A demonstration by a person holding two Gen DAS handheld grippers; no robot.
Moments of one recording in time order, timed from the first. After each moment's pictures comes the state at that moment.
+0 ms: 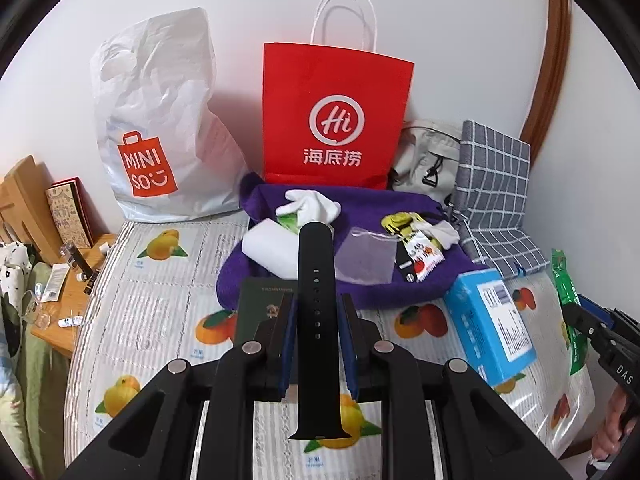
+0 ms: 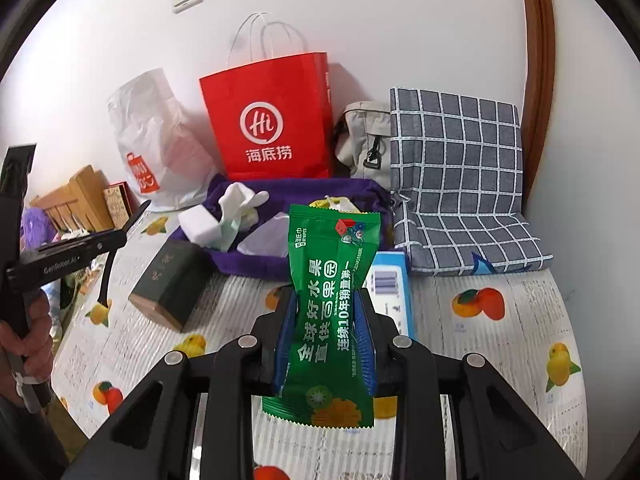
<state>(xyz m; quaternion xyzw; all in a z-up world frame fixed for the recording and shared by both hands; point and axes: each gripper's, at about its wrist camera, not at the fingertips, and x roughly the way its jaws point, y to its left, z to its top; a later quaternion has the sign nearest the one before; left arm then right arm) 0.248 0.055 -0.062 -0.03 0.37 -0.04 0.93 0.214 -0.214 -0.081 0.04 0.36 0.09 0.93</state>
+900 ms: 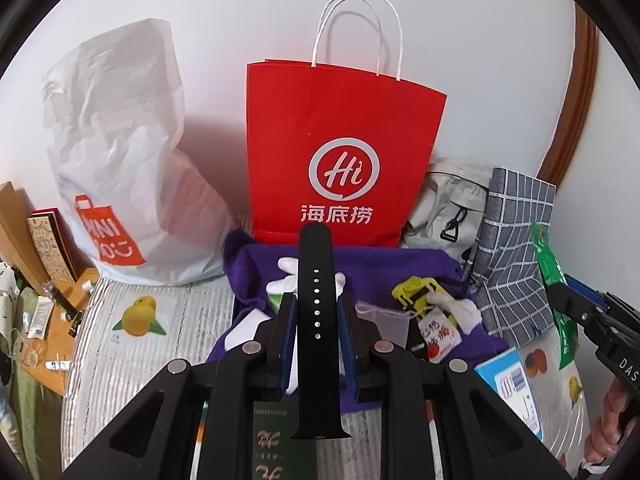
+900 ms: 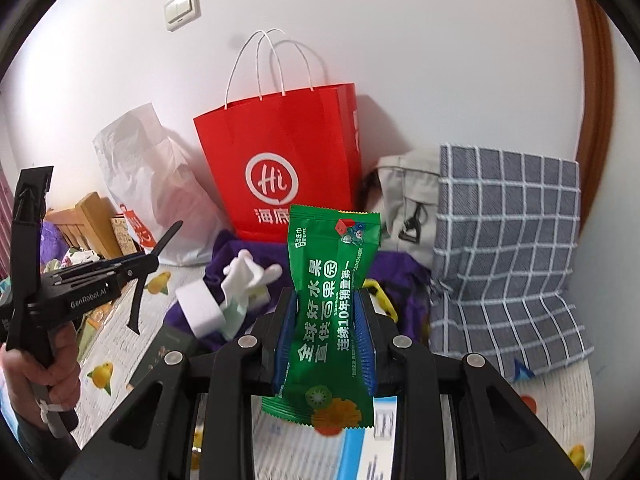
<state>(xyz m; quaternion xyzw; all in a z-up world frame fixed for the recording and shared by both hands) 0.359 0.045 -0.044 -0.03 0.36 -0.05 0.93 0.342 -0.185 -0.050 0.04 0.33 0.14 0.93</state>
